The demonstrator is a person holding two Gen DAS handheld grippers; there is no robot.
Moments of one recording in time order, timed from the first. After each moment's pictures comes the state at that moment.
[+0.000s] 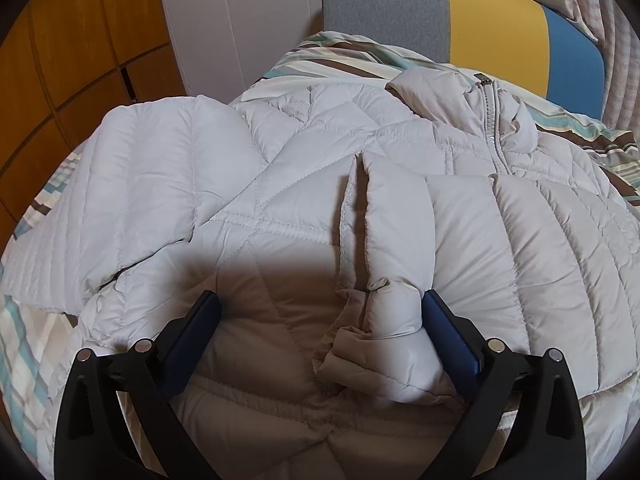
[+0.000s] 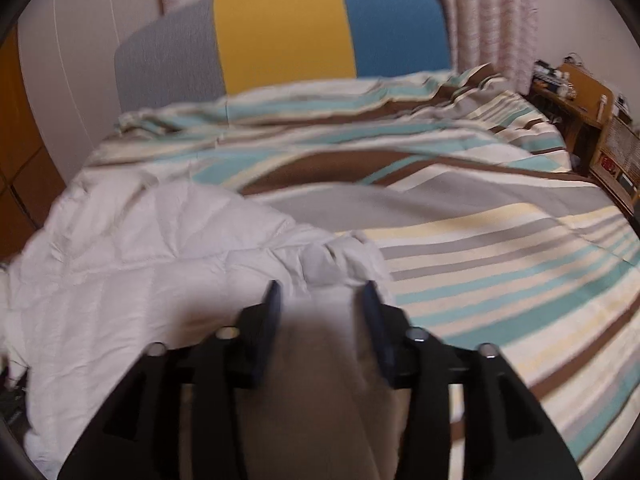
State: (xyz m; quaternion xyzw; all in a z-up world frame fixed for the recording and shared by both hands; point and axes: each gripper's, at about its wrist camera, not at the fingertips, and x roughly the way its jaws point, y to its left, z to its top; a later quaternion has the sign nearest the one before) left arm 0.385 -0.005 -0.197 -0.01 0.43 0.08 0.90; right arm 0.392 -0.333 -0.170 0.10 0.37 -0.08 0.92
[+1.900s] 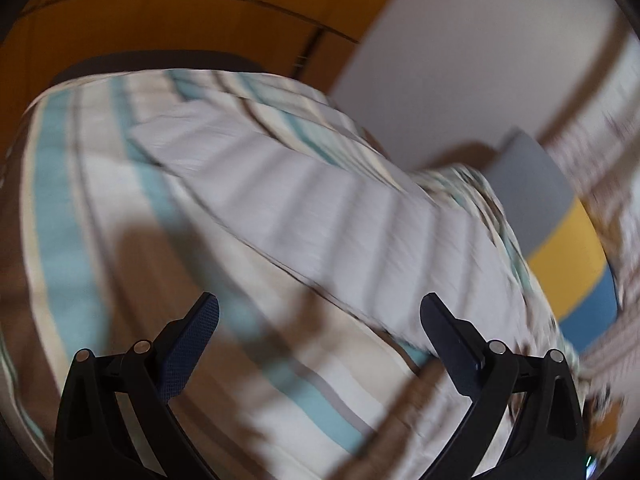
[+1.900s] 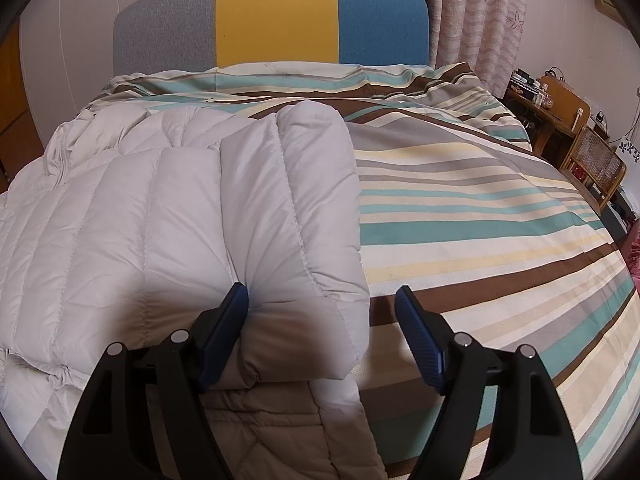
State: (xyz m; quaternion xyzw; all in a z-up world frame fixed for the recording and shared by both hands) left arm 0.226 0.277 -0.156 -0.35 0.29 0.22 0.86; right arm 0.334 -0.308 -0.201 0.04 0.41 -0.13 0.90
